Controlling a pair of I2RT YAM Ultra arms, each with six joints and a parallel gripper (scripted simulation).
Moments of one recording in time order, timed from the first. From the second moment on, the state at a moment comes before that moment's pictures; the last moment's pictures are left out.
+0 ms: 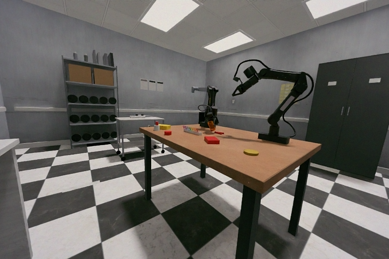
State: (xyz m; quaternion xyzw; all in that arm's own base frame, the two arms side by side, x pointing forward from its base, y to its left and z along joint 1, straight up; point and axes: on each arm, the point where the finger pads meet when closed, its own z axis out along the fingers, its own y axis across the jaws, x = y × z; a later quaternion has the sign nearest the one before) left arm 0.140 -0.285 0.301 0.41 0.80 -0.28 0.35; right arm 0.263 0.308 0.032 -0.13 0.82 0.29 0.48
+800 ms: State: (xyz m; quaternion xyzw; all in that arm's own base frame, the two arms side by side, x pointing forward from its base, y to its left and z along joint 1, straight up) left arm 0.158 -0.334 0.286 0.42 0.80 -0.27 0.34; right arm 0.275 0.167 0.018 -0.12 0.83 0.44 0.31
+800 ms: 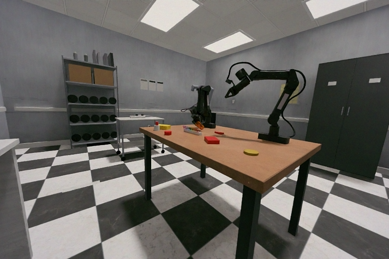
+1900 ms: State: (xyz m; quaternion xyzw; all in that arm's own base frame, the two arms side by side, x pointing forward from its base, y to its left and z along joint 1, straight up) left arm 0.158 -0.334 0.286 0.42 0.80 -0.27 0.34; right arm 0.277 0.140 0.021 -0.13 0.84 0.48 0.22
